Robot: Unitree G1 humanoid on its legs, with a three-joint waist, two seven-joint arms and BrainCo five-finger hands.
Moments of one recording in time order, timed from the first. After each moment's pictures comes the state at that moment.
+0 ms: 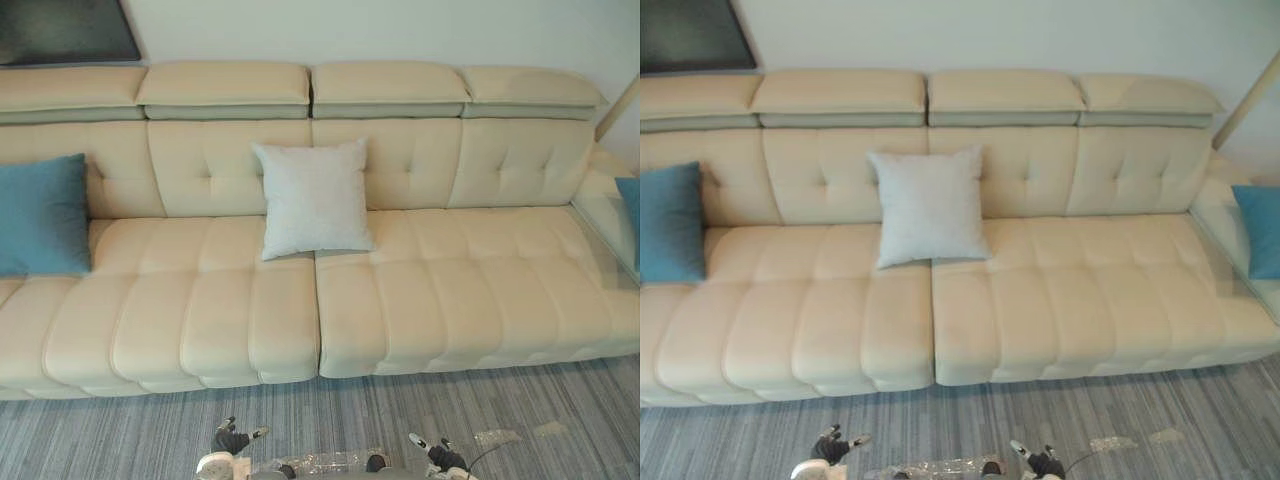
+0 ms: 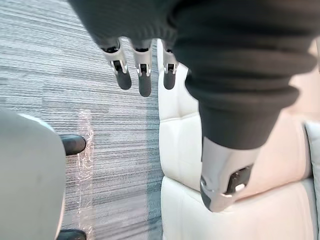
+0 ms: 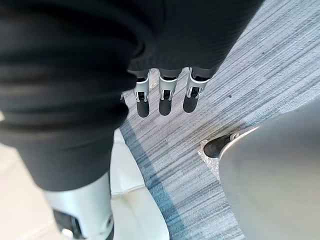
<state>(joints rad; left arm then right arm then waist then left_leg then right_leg) 0.07 0.08 0.10 1.04 0.00 -0.12 0.10 0.06 -0.01 -0.31 1.07 0.17 -0.09 -0.10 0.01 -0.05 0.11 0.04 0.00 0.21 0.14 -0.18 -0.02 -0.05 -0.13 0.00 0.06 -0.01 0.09</state>
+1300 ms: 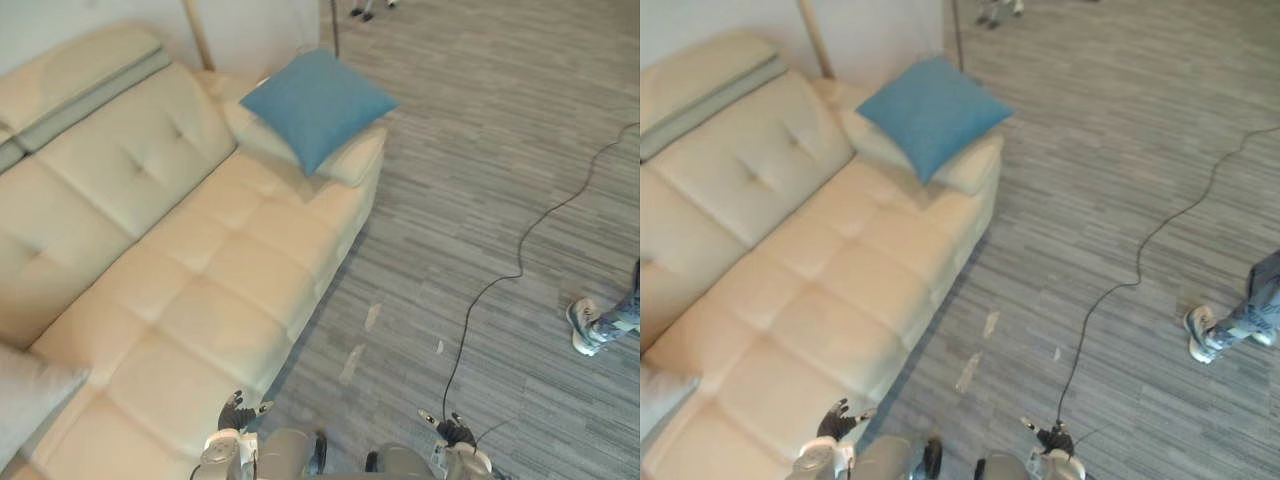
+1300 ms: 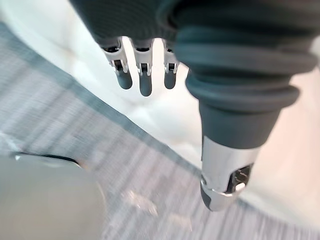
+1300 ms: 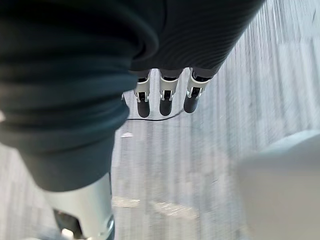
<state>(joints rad) 0.04 0.05 0.06 0.97 -0.03 -0.10 0.10 0.06 -0.03 -0.31 1.00 0.16 -0.07 -0.12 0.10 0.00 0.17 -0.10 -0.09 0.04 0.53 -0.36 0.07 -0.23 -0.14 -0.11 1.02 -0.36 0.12</state>
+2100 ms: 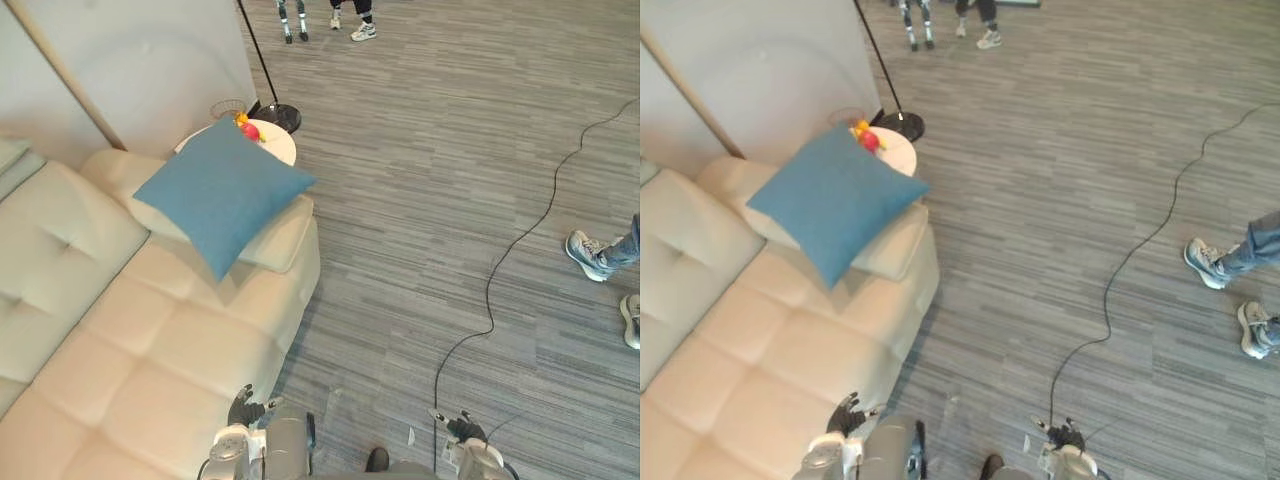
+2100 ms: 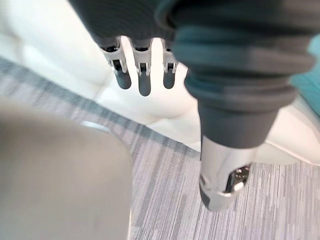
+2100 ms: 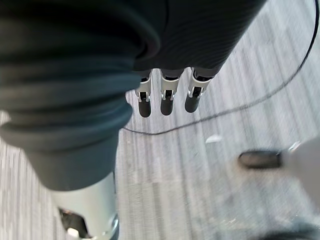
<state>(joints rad) 0.03 0.03 0.05 0.95 -0.04 -0.12 0.10 -0.03 -0.11 -0.31 1.09 0.20 -0.07 -0.12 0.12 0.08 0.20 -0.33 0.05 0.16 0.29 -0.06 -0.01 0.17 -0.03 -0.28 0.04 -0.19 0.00</state>
